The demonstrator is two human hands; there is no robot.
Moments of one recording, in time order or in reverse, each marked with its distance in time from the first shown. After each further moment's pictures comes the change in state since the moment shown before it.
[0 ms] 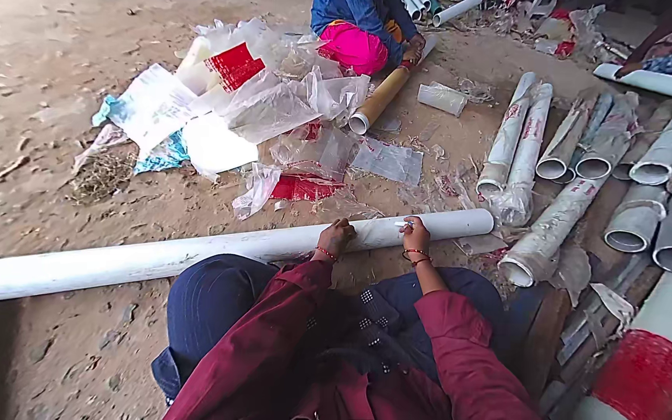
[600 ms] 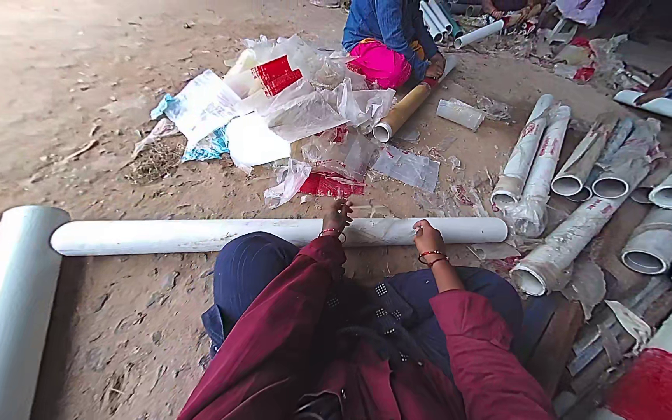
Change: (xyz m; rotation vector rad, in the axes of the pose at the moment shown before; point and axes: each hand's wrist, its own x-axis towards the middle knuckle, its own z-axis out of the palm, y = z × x) left_hand -0.011 -0.032 -0.027 -0.652 0.335 -0.314; right_hand -0.037 -0.023 -0.013 -0.323 -0.196 -0.068
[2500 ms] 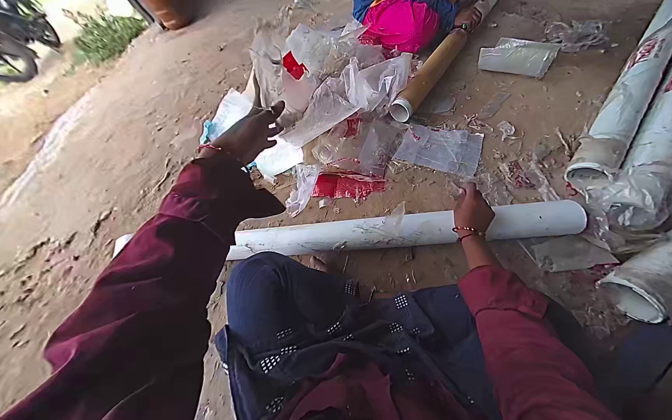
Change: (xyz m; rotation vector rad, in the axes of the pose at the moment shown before) left_hand 0.030 0.182 -0.175 0.082 0.111 0.083; right_hand 0.112 0.025 -0.007 0.063 0.415 -0.058
